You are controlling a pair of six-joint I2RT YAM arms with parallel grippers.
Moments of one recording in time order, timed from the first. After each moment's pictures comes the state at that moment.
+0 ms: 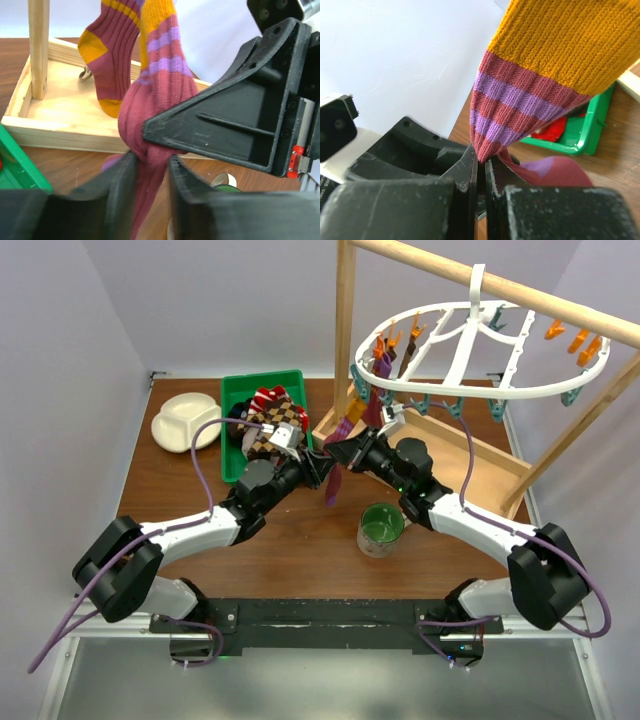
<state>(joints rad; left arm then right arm) -0.74 1.38 0.64 0.77 -0.01 -0.45 0.61 1.33 0.74 0.57 -0.17 0.86</state>
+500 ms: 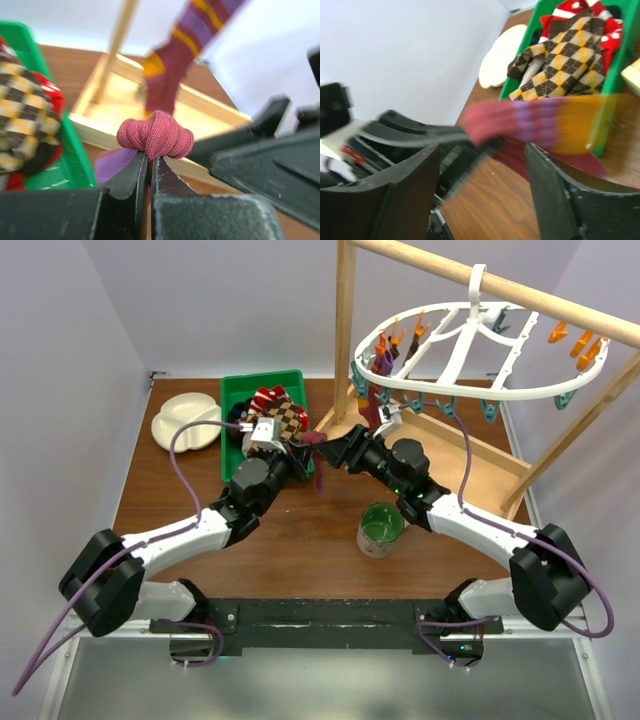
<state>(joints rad) -0.74 1.30 0.65 0.65 -0.26 -0.47 0.64 1.34 0.76 0.55 -0.14 0.84</state>
